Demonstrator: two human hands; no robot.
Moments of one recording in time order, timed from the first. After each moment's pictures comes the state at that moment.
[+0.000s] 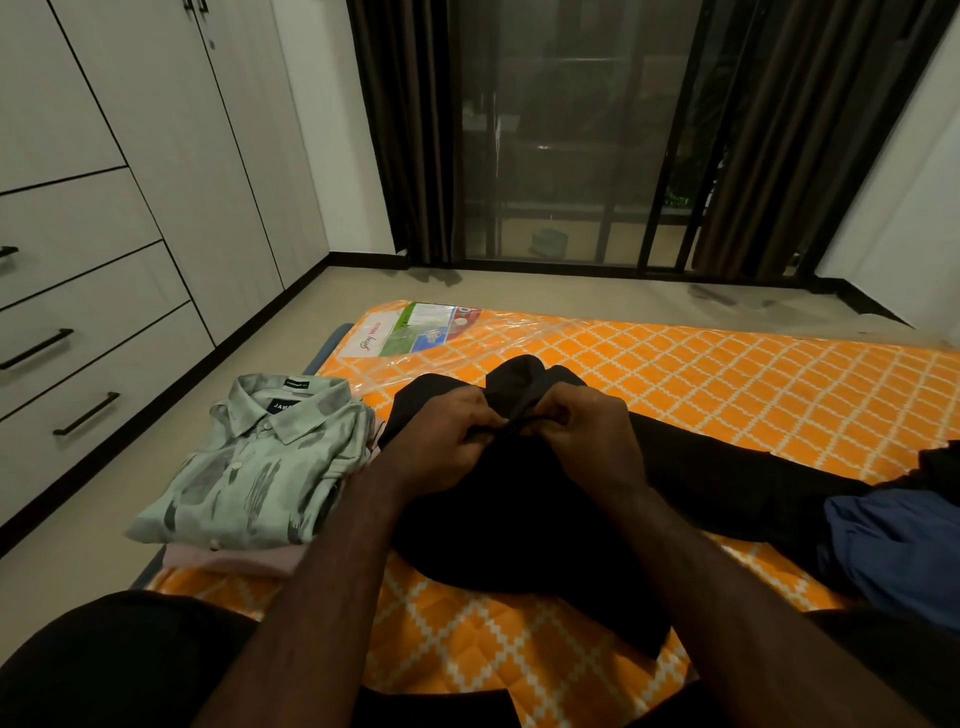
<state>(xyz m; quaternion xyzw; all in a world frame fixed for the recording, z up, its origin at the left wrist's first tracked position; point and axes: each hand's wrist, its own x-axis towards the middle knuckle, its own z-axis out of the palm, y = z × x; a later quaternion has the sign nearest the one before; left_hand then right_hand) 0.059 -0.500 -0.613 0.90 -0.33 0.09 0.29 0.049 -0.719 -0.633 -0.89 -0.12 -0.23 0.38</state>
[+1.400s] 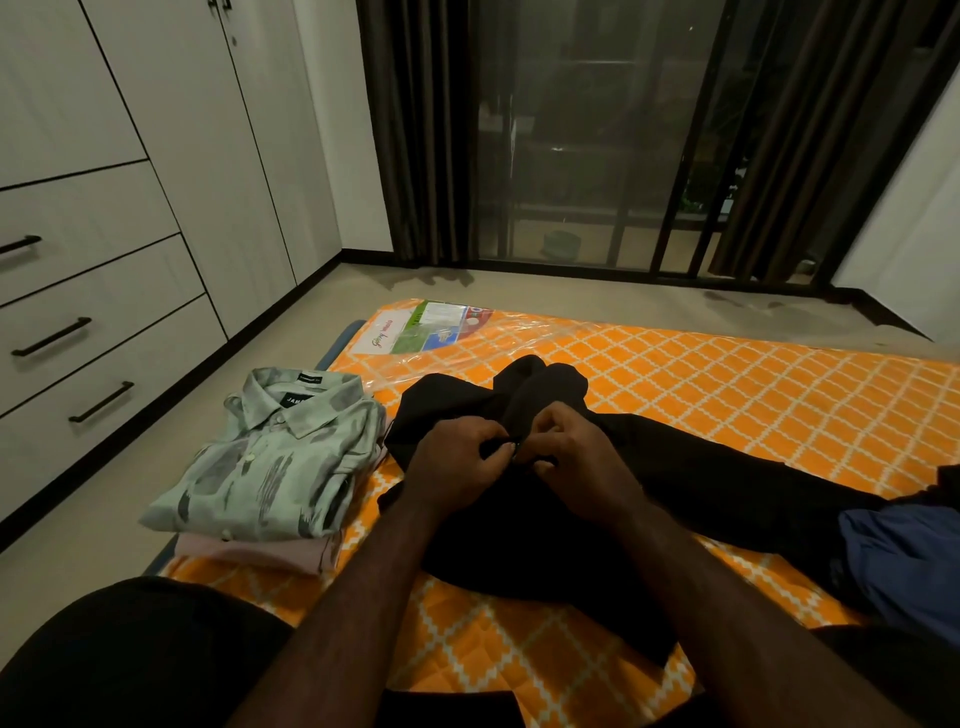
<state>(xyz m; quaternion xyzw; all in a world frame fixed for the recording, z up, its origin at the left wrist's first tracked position) 0.056 -0.512 -0.659 0.90 -0.22 0.15 0.35 0.044 -0.713 -0.654 -0.91 -0.28 -0.16 0.25</state>
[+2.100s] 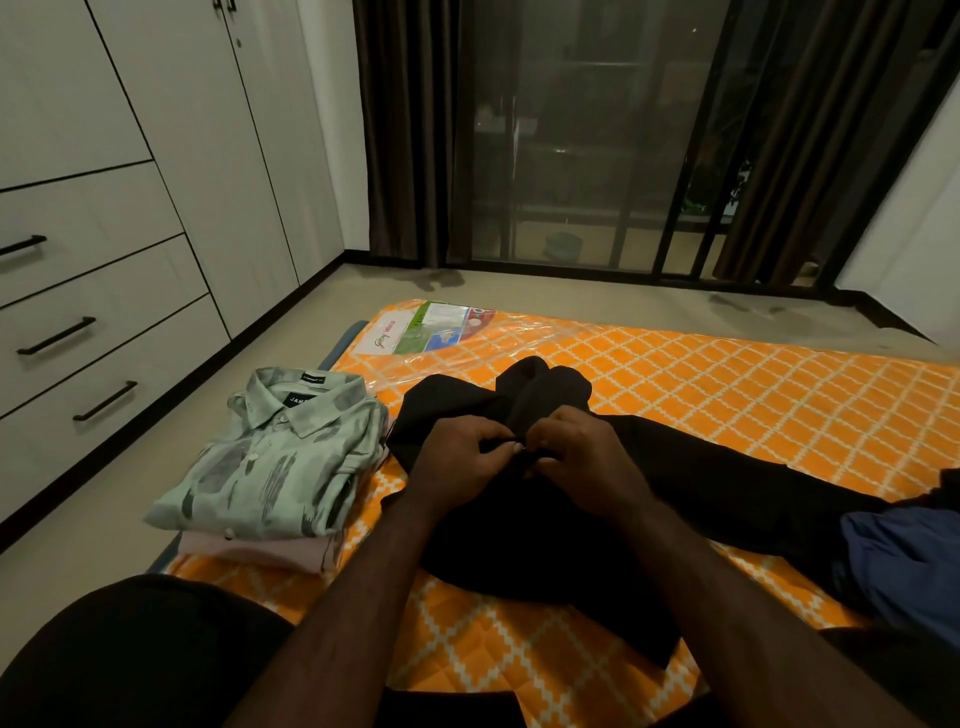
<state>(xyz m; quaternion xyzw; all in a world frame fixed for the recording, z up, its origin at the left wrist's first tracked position) 0.056 -0.512 -0.656 0.87 -0.22 0.13 0.43 0.045 -0.717 -0.647 -0.91 -0.26 -0.16 0.29</state>
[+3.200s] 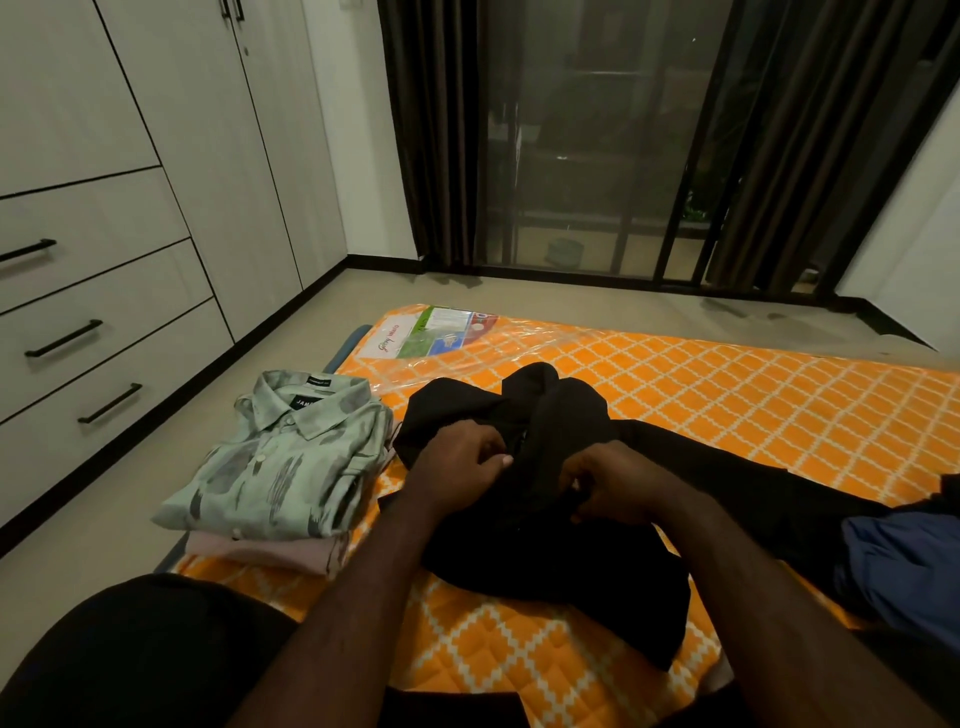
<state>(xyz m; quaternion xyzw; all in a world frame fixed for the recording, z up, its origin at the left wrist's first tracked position) 0.058 -0.505 -0.655 0.93 -0.18 0.05 0.31 0.053 -0.751 -0.636 -0.95 -0.19 0.17 0.16</state>
